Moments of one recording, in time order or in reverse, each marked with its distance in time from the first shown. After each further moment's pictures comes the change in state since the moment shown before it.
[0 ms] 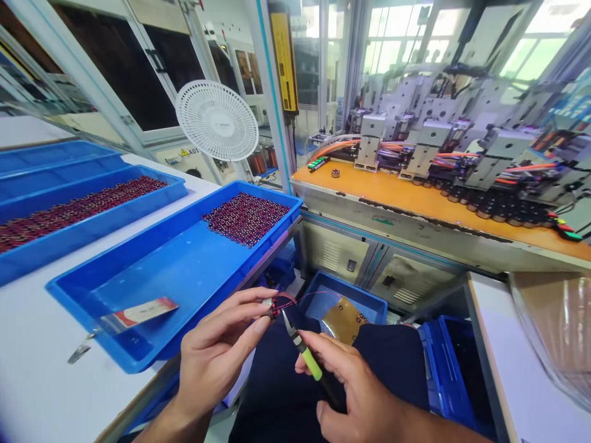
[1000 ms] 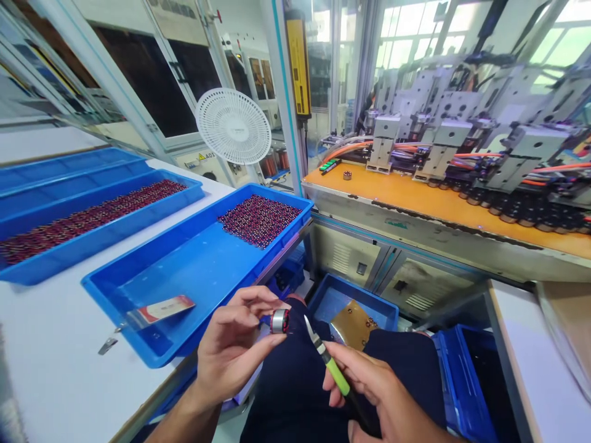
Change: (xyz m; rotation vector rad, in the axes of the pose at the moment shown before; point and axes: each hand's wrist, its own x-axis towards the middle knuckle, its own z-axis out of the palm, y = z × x) left_hand -0.003 -0.019 -0.008 -0.238 -0.071 0.122; right_hand -0.015 -0.015 -0.009 0.080 0.000 0.197
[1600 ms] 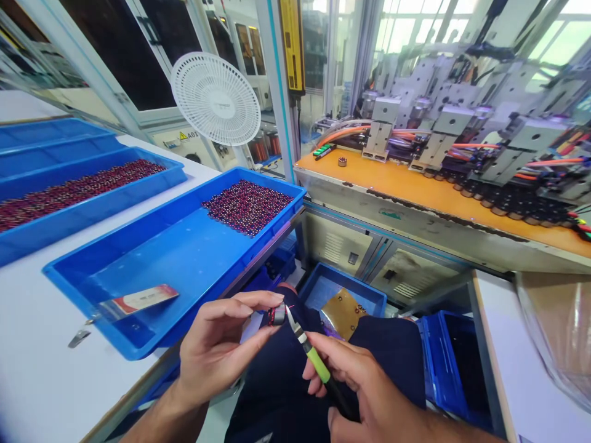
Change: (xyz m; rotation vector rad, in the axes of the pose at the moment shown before) left_hand -0.004 0.003 0.006 0.047 0.010 -0.025; right_hand 0.012 -0.006 0.009 0.068 -0.025 -0.058
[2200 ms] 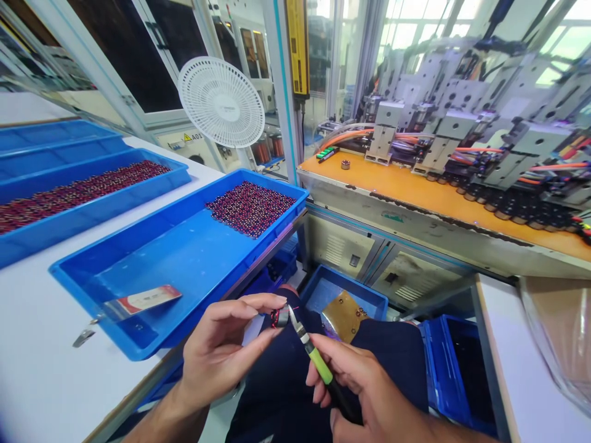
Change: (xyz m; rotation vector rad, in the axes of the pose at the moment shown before) left_hand -0.003 0.001 -0.002 0.026 0.004 -0.034; right_hand 0.005 -0.002 -0.001 0.016 -0.030 -0.010
